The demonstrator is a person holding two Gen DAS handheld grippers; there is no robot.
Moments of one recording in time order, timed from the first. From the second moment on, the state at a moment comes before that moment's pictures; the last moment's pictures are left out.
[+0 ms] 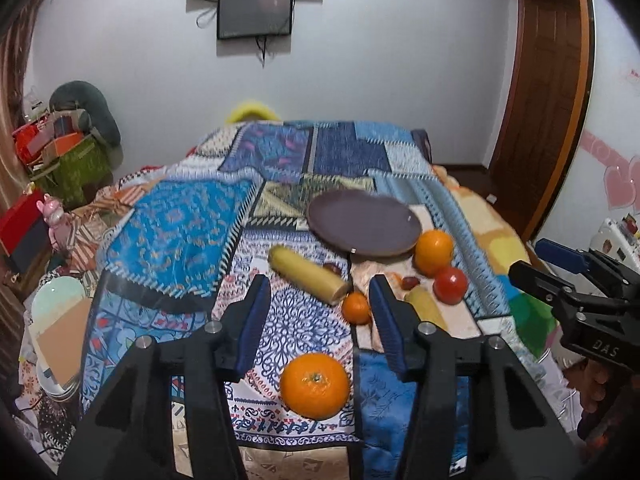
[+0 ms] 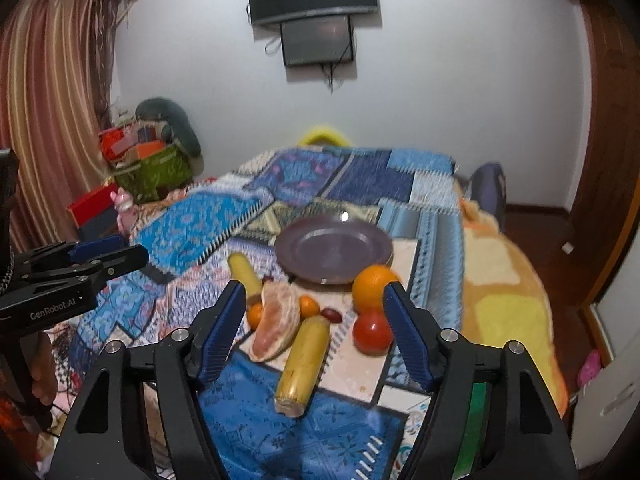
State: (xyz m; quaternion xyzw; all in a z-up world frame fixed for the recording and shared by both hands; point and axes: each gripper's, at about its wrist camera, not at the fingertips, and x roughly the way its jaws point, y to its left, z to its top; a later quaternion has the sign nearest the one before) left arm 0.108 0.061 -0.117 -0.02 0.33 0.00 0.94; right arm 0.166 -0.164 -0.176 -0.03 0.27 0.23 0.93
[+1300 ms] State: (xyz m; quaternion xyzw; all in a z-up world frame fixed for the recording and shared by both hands) left arm 0.157 0.066 -0.233 -0.07 0.48 -0.03 0.88; right arm 0.242 -0.122 -0.280 -0.05 0.44 0.25 0.86
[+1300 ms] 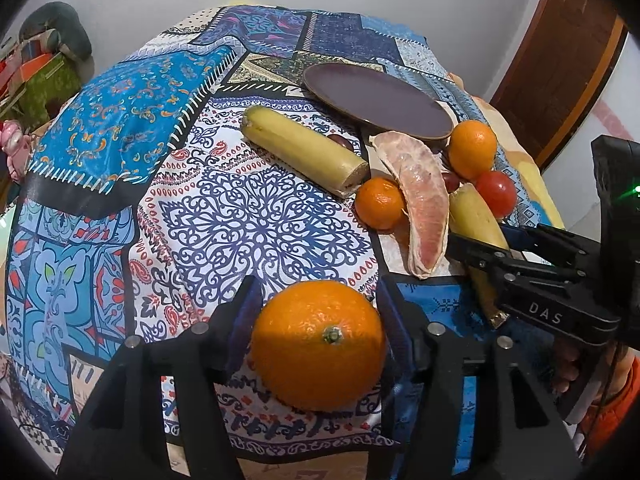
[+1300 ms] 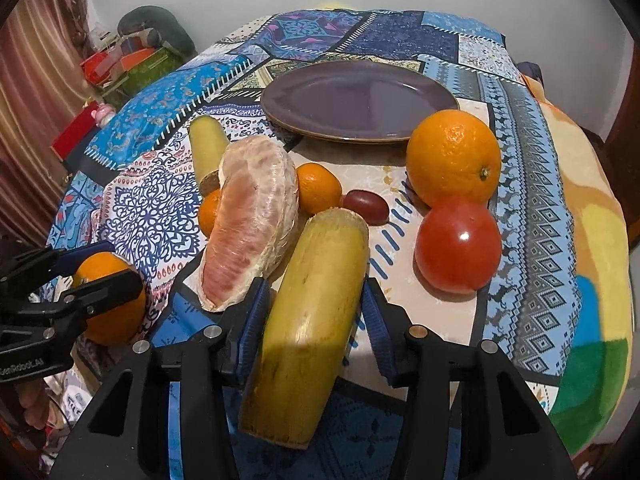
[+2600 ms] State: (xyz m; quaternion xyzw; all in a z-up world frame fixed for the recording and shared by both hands) left arm 0.168 0.065 -0.176 -0.03 0.40 0.00 0.92; right arm 0.234 -0.146 -0.224 -0.03 0.37 0.25 0.89
